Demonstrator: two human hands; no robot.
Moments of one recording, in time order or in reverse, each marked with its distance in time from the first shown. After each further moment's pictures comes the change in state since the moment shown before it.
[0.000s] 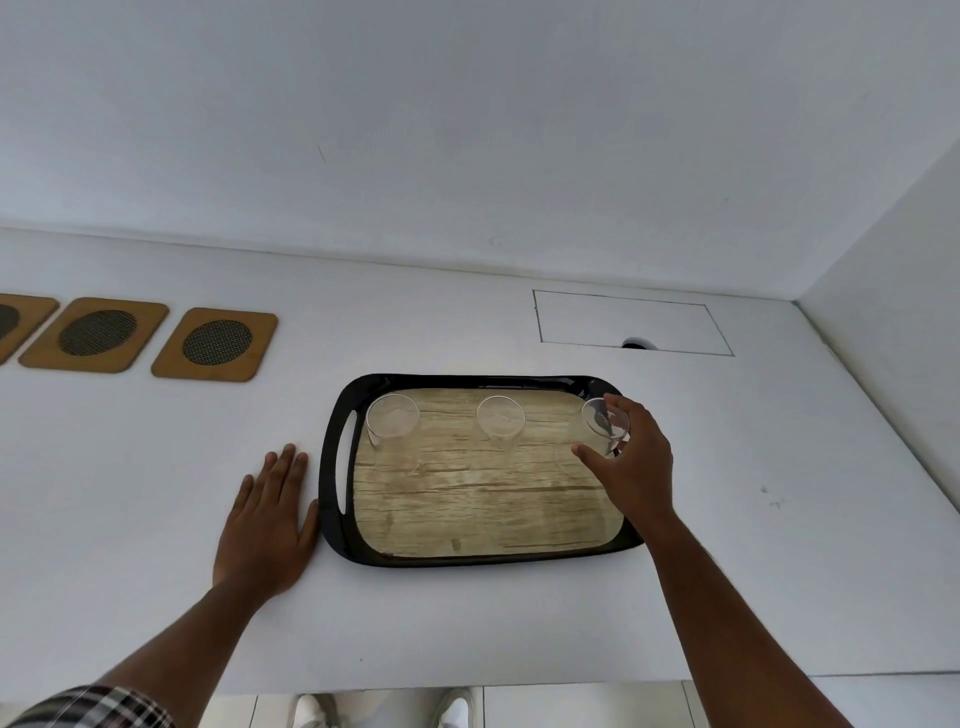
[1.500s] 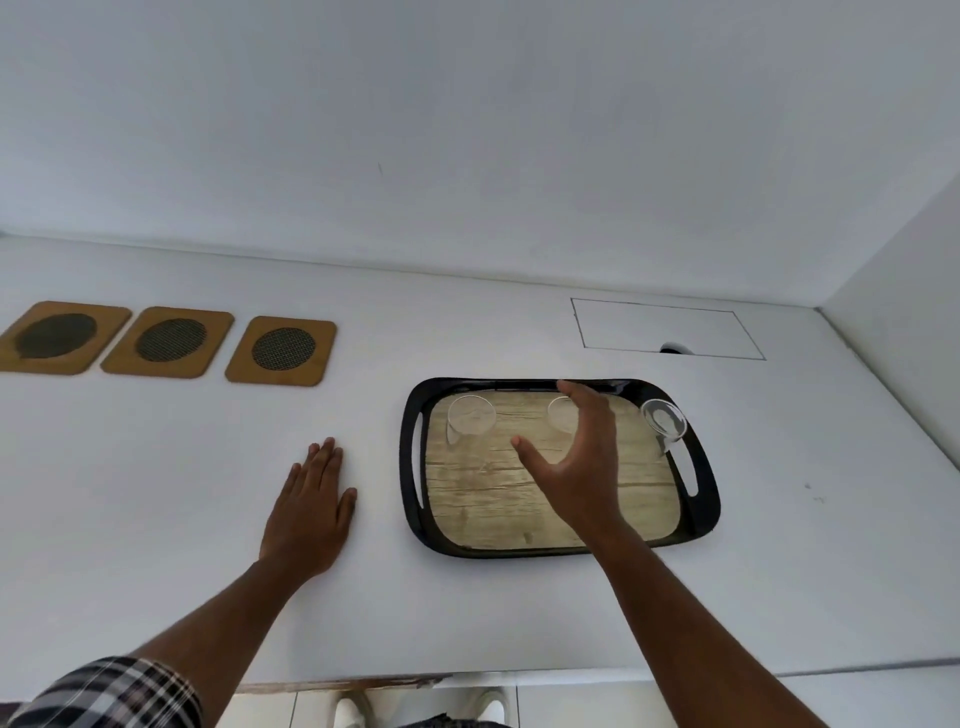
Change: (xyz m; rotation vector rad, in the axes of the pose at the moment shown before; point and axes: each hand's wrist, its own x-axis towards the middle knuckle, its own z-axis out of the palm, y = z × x) left_hand 0.011 -0.057 -0.024 -0.076 -0.046 0.040; right_hand -0.064 -0.137 0.088 0.070 0.060 -0.272
